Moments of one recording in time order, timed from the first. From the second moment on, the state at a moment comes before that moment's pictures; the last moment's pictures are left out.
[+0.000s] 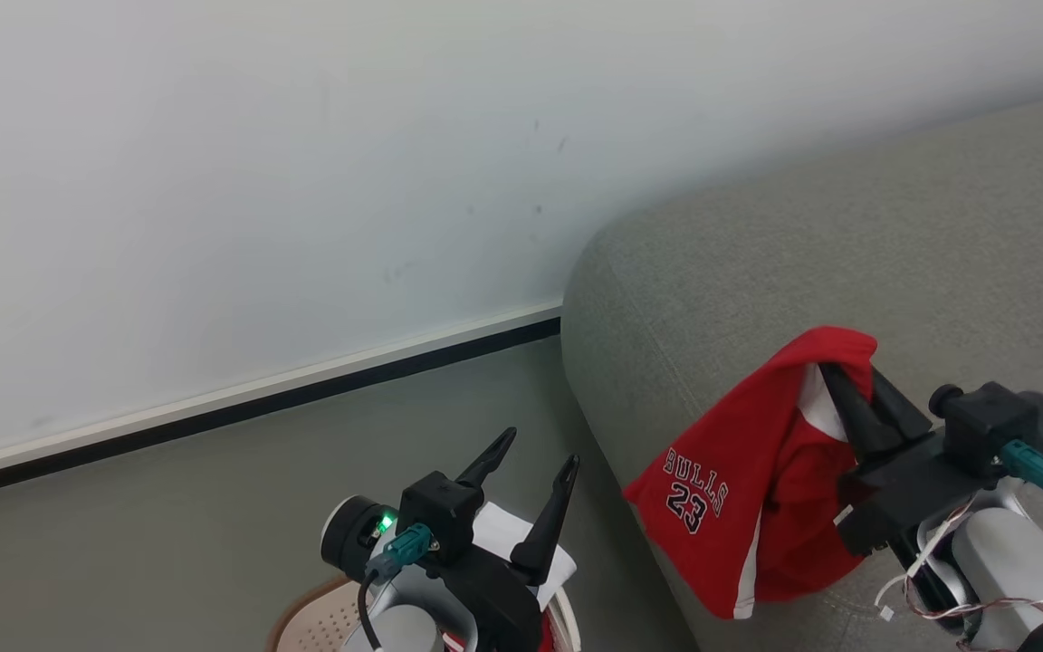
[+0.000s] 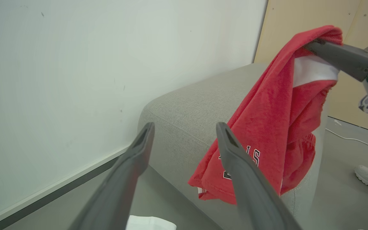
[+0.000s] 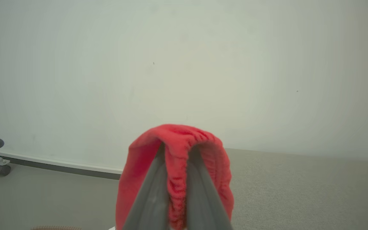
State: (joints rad) left arm -0.42 0.07 -0.76 0.50 -0.56 0.03 -0.25; right arm -0.40 -0.40 0.50 0.32 0.41 0.06 -0.26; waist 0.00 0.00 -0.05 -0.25
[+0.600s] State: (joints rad) left arm -0.49 0.06 -0.78 0.44 -0.53 0.04 -0.25; right arm -0.79 -0.43 0.39 0.32 0.47 0.09 -0.20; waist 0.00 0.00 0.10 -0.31
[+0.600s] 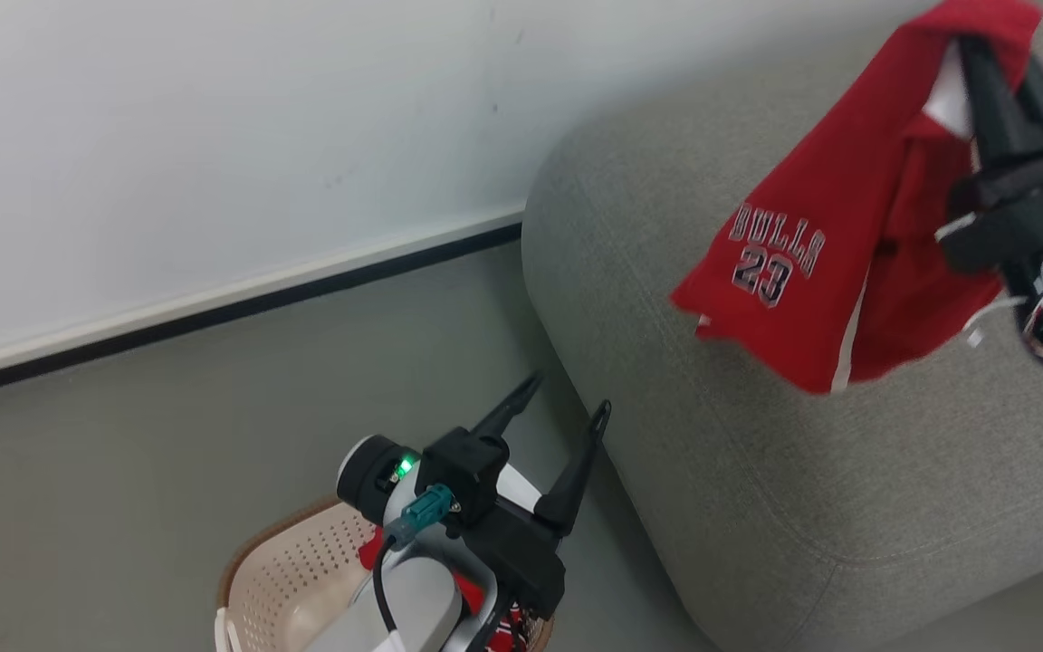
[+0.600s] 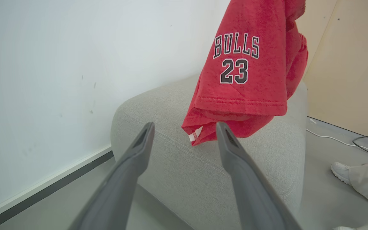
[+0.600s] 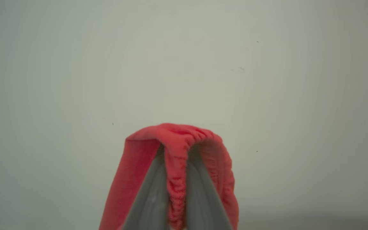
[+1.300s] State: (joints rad) left arm -0.66 0.13 -0.76 0.32 -0.42 0.07 -0.22; right arm -1.27 -0.57 0.23 0.67 0.51 0.08 -0.12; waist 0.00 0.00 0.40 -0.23
